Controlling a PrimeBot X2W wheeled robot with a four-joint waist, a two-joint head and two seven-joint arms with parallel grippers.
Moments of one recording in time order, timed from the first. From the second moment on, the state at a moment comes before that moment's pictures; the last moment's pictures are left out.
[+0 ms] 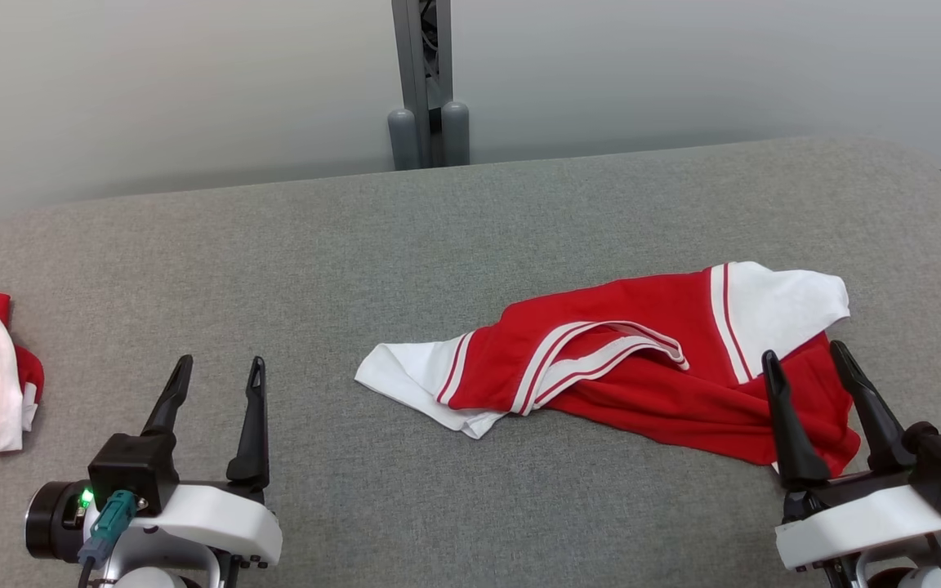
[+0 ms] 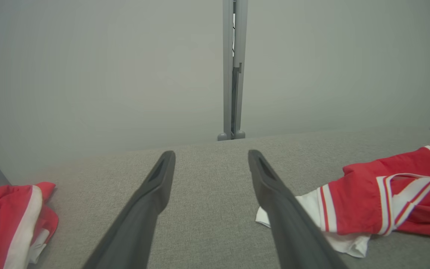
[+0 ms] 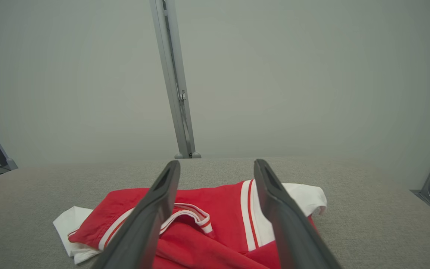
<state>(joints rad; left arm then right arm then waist) -0.11 0.40 -0.44 0.02 -0.50 0.35 -0.18 -0.01 -0.07 0.03 -0.01 0.20 0.13 -0.13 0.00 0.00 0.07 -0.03</state>
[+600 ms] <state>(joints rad) -0.19 0.37 -0.54 0.09 -0.51 0.27 -0.09 -0.04 -0.07 0.05 -0.01 0.20 0.13 -0.13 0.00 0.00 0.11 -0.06</state>
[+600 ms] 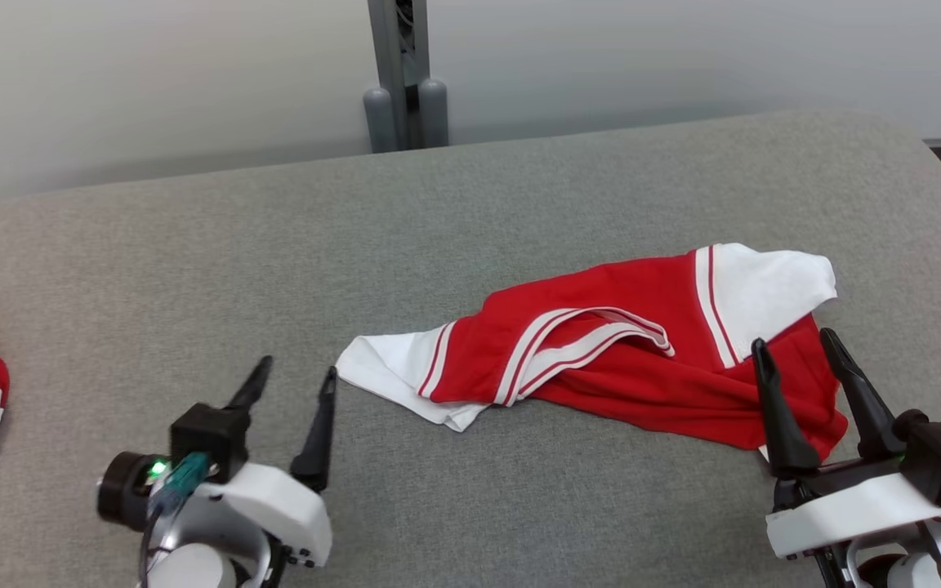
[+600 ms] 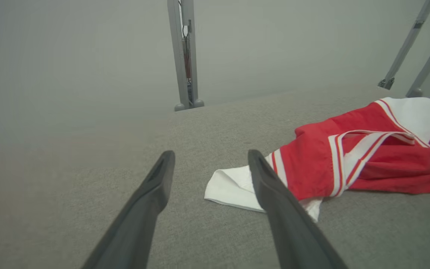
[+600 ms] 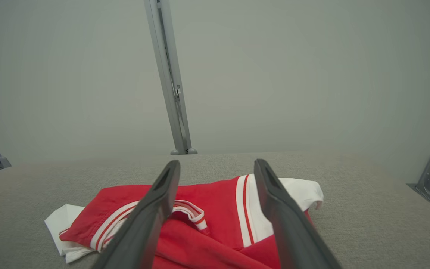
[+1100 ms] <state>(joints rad) -0.41 0.35 -0.56 0.38 -0.59 0.16 0.09 -0.11 -0.06 0.08 0.04 0.22 0.13 -0.17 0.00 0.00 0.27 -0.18</state>
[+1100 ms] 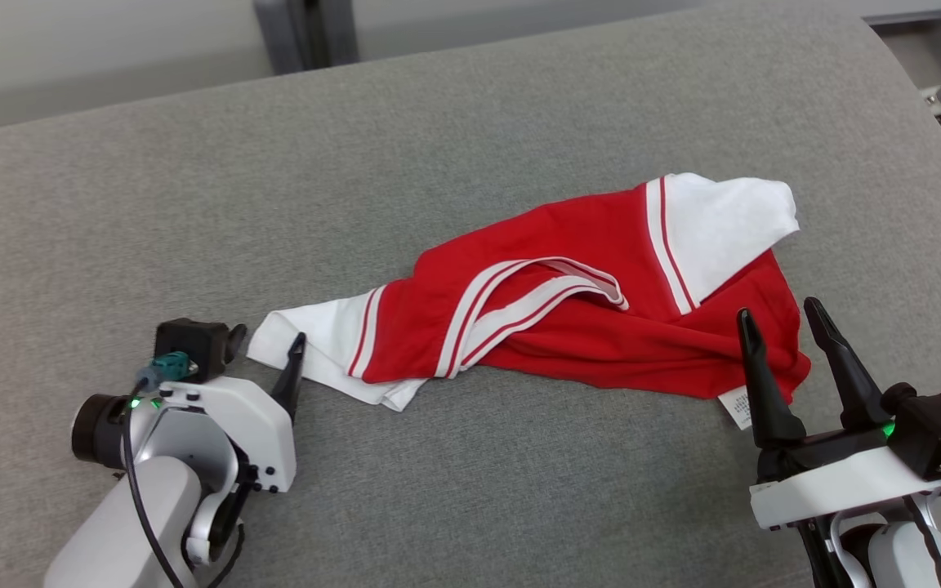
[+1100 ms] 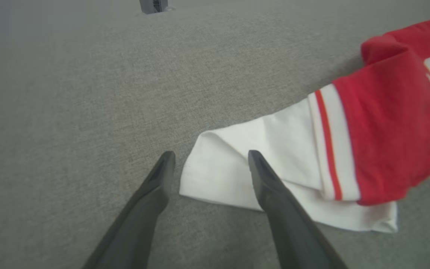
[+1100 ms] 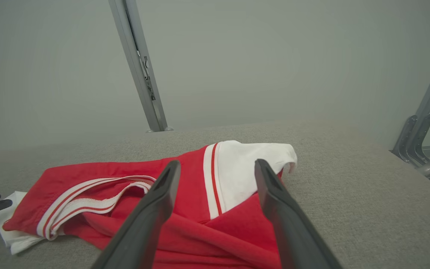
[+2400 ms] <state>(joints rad) -0.07 0.37 -0.44 0.02 -0.76 0.28 0.00 -0.11 -0.07 0.01 0.05 0.24 0.13 -0.15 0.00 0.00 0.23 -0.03</state>
